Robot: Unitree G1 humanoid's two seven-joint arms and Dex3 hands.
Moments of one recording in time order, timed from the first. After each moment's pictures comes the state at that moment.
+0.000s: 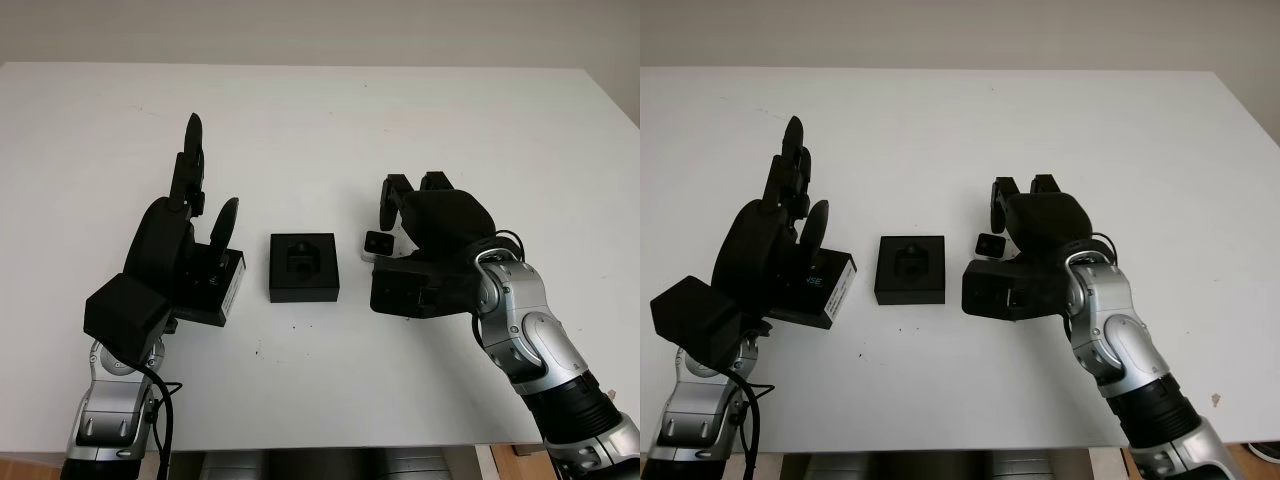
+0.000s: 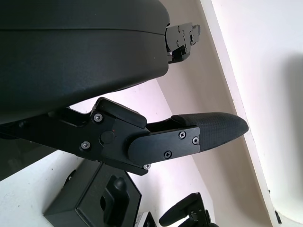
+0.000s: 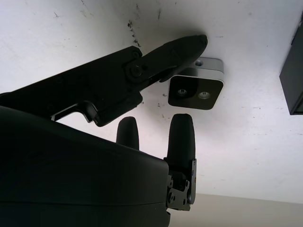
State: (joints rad) left arm -0.12 0.24 0.08 -0.14 0.05 -0.12 -0.14; right arm -0.43 -0.46 0.31 -0.03 -0.94 0.29 0.33
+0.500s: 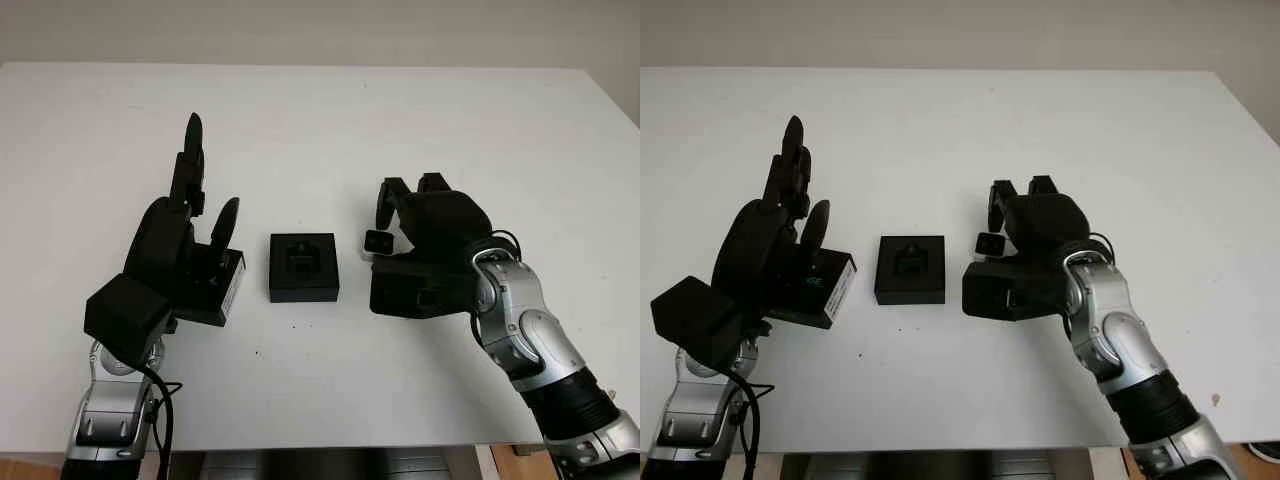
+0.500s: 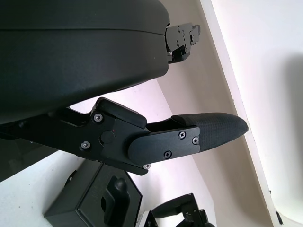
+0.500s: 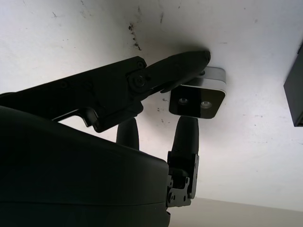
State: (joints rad) left arm -0.12 0.24 0.08 -0.14 0.05 -0.12 -0.14; right arm -0.45 -0.47 0.32 0.01 -0.93 0.26 0.32
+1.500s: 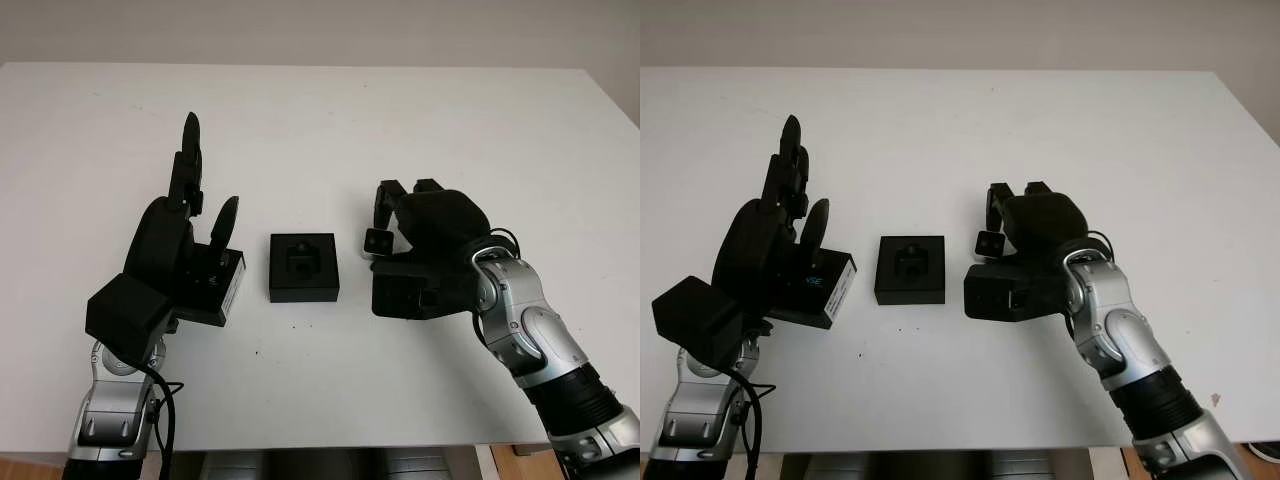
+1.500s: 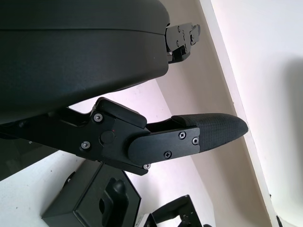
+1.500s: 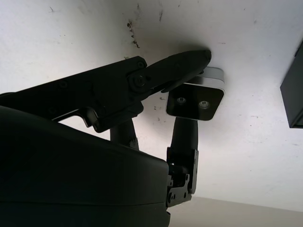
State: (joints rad) left arm -0.12 0.24 0.08 -0.14 0.06 -0.11 -0.12; right arm -0.47 -0.49 0.33 0.05 -0.92 0.22 0.30
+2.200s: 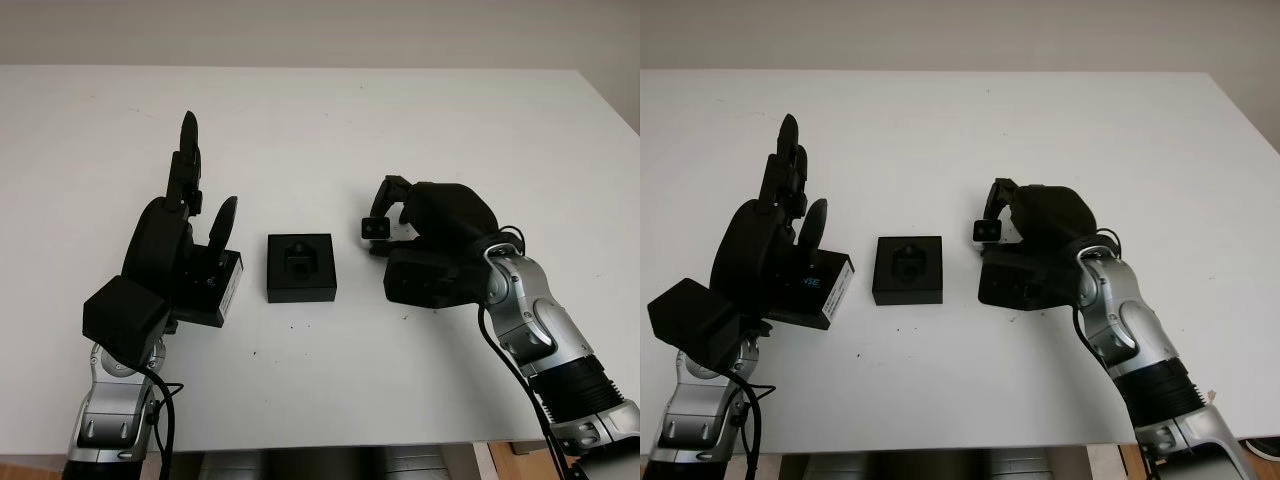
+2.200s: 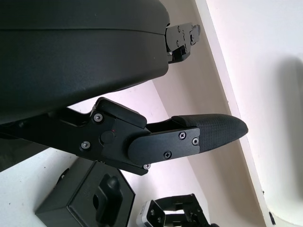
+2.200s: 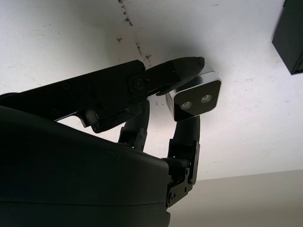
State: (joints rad) left arm -0.12 0.23 0.08 -0.15 0.05 -0.12 -0.12; right arm -0.49 -0.48 0.24 0.19 -0.69 0.06 0.17
